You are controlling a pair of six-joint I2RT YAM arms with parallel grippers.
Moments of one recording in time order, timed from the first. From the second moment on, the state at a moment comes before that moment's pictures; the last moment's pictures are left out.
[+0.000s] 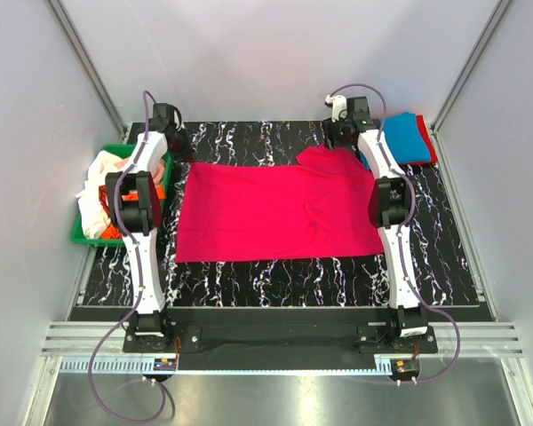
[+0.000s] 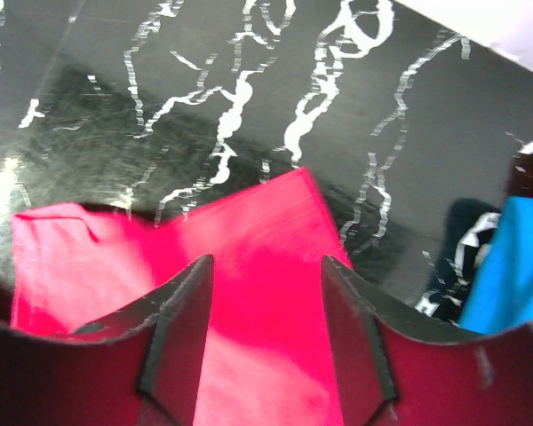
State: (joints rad) left arm 0.03 2.35 2.07 -0.69 0.21 -0.32; right arm 0.13 2.74 2.62 -0.63 -0.25 -0.25
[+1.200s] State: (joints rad) left arm 0.01 2.27 1.98 -0.69 0.20 -0.29; right arm 0.10 2.66 2.54 -0.67 -0.14 -0.22
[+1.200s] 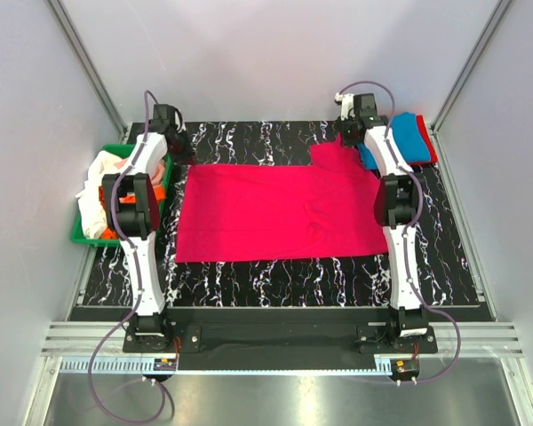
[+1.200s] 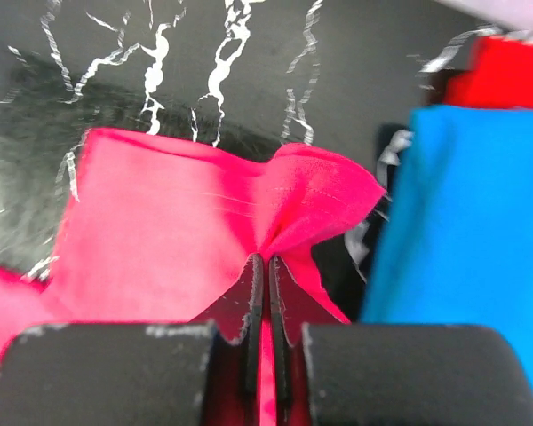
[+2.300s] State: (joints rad) left arm 0.01 1.82 1.43 -0.66 0.18 -0.26; right arm 0.10 1.59 1.11 -0.17 0.13 0.12
